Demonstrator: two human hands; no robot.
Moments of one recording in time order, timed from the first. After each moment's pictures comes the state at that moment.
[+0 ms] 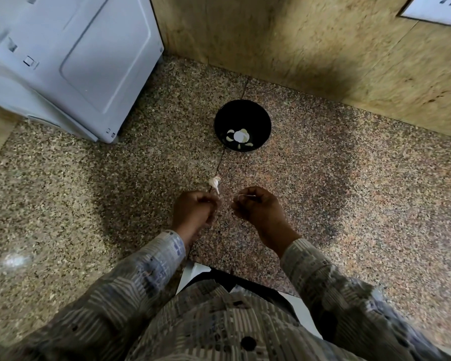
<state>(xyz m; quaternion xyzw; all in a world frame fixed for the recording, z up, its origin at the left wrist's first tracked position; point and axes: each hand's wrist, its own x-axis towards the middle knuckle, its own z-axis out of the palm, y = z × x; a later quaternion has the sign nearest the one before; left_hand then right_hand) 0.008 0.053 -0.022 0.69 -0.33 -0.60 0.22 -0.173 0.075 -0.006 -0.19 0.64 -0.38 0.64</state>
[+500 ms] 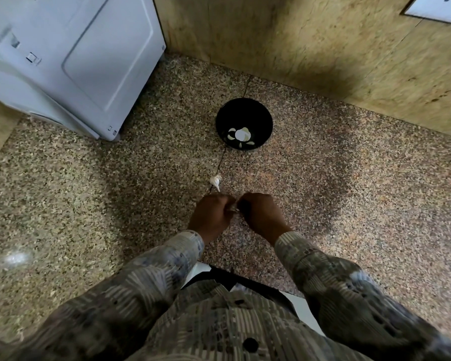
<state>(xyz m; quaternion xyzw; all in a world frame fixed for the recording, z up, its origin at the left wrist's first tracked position) -0.015 0.062 -0.033 0.57 -0.74 -0.33 0.13 -0.185 0.065 -0.027 -0.63 0.68 -0.01 0.37</state>
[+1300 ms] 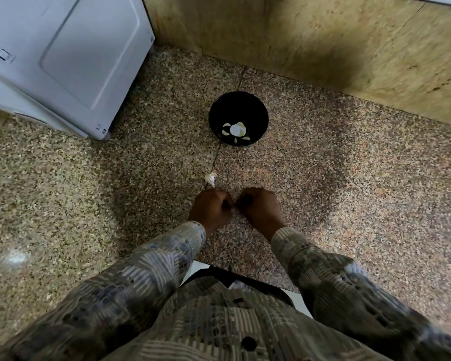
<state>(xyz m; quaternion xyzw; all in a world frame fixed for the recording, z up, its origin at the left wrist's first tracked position) -0.024 0.047 -0.056 0.57 -0.74 -0.32 0.13 -0.191 0.062 -0.038 -0.54 0.73 -0.10 0.40</state>
